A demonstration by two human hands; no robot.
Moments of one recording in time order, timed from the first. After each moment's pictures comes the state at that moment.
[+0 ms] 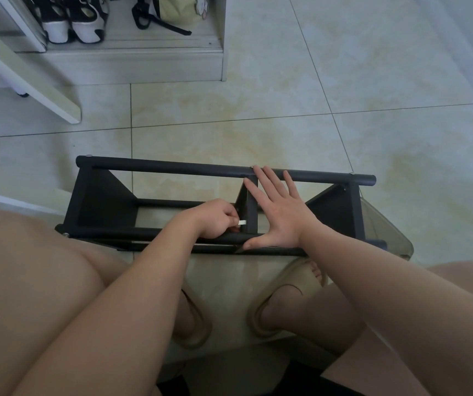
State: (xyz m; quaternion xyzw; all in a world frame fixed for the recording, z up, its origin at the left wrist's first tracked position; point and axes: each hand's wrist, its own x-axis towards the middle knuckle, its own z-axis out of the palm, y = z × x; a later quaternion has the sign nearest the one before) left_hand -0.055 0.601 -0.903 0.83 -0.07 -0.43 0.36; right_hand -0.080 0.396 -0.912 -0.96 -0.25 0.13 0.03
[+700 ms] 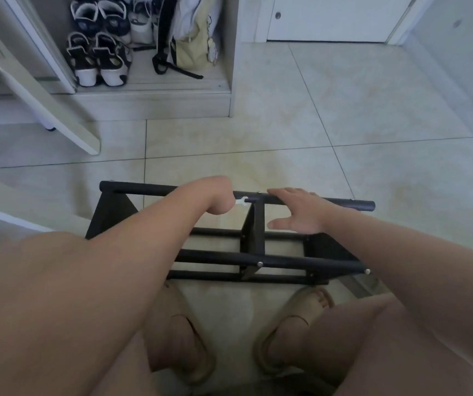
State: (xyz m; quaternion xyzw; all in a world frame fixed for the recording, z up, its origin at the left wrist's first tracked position) left_hand 0.002 0.600 -0.822 0.92 -0.10 -0.36 0.13; right_hand -0.029 0.381 -0.852 -0.95 -0.13 0.28 0.09
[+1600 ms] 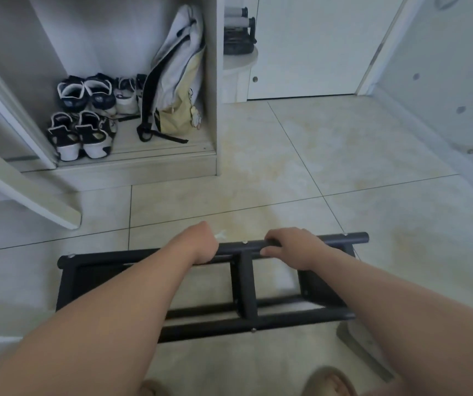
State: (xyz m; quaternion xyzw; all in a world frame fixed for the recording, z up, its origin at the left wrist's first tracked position) left_hand 0.108 0.599 -0.861 0.94 -0.03 -0.29 0.17; right_hand 0.067 0.376 -0.848 -0.96 -0.06 0.25 0.13
